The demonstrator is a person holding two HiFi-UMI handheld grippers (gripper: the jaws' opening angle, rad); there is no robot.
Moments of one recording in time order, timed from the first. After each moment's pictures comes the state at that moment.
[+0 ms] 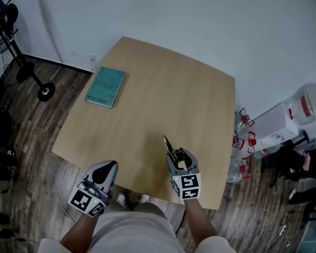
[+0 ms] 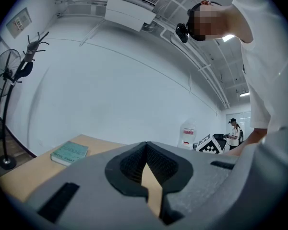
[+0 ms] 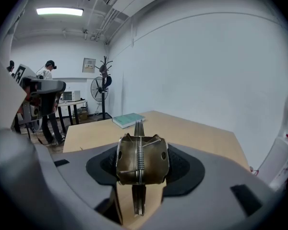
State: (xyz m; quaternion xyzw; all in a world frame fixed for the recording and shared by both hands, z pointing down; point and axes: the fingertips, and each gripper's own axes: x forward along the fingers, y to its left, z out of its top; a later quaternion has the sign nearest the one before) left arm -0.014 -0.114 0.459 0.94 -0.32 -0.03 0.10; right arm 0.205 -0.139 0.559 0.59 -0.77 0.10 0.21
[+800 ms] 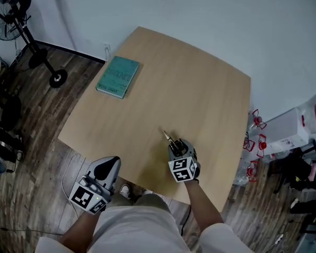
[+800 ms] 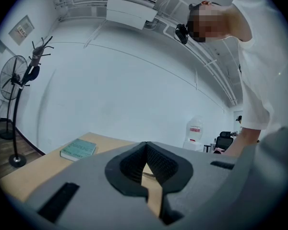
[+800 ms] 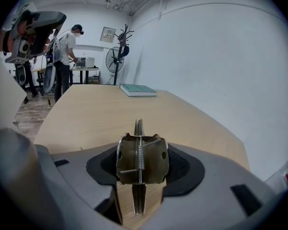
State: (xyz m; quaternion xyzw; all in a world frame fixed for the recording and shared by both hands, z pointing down) left arm -0.026 -0.109 0.468 0.92 -0.36 -0.02 0.11; right arm 0.195 -0.180 0.676 0.51 -0.77 0.07 0.38
